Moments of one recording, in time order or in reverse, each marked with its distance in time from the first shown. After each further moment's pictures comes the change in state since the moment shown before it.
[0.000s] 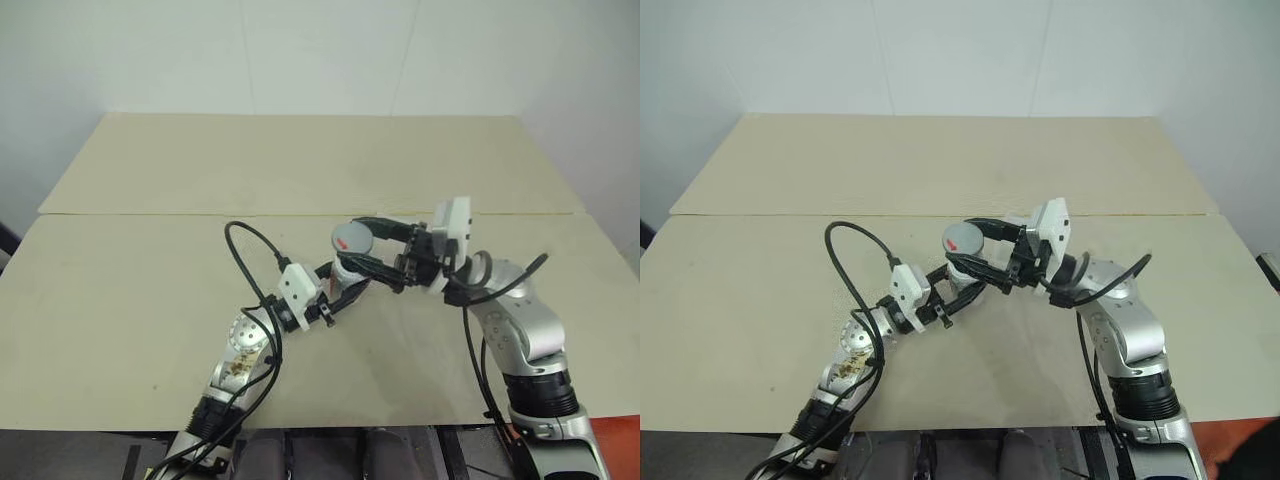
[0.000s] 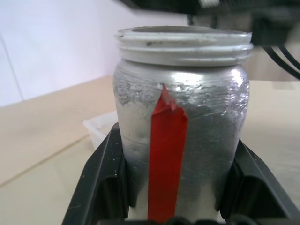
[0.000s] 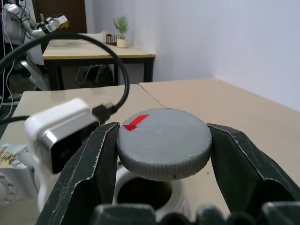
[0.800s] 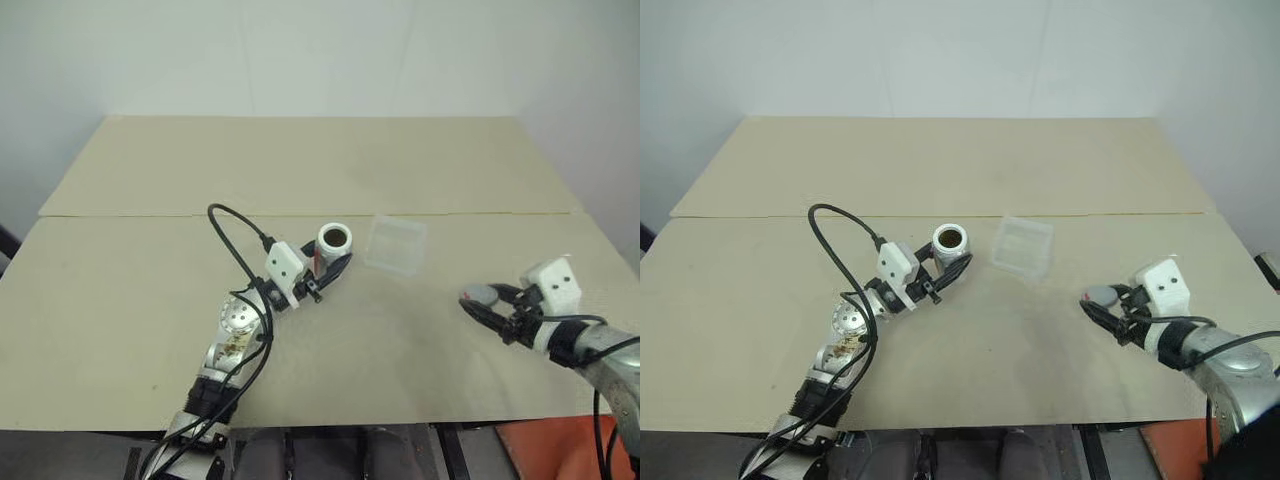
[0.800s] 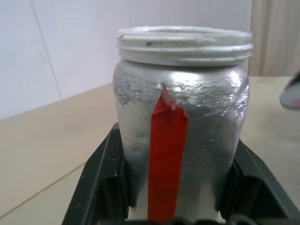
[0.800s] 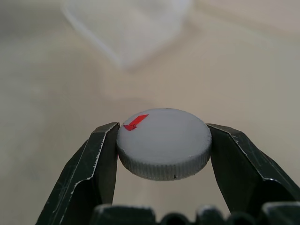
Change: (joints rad) left arm -0.125 0.026 0.085 0.119 0.016 -0.024 0.056; right arm 0.499 -0.313 -0.294 -0.089 -0.121 0.366 -0.324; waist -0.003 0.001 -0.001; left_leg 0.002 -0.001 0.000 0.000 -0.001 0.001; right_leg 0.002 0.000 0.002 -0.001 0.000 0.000
